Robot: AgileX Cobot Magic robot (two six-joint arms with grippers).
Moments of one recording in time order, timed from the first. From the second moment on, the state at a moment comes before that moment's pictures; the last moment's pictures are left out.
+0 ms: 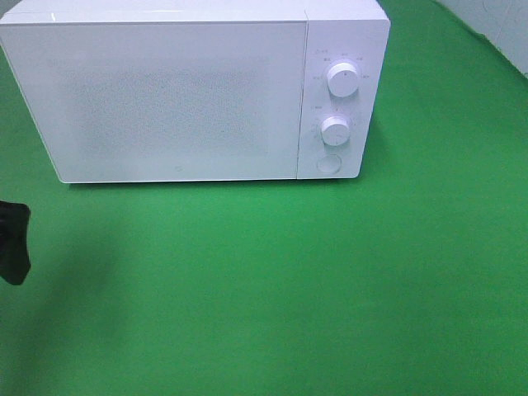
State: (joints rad) left arm -0.32 1.38 -0.84 0.02 1.01 -0.22; right arm 0.14 0.00 -0.49 -0.10 0.97 0.09
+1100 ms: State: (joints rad) left arm 0.05 0.44 -0.53 -0.12 1.07 0.07; right arm 0.14 0.00 -0.49 -0.10 0.97 0.09
